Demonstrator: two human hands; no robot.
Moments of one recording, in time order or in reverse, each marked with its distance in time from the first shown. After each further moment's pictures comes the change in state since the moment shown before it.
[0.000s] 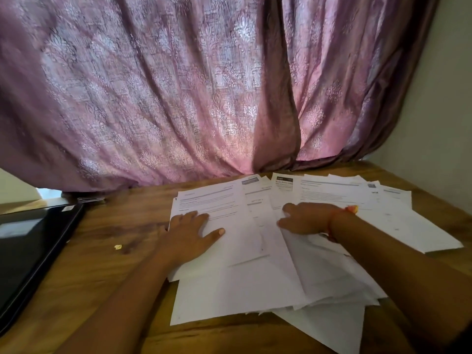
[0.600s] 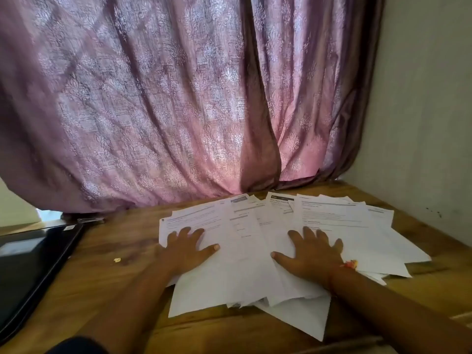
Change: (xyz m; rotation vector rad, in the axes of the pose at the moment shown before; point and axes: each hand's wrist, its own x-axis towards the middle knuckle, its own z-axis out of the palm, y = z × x) left_hand -0.003 0.010 0.008 0.044 -0.032 0.038; right_hand -0.053 0.034 0.076 0.035 0.349 0.194
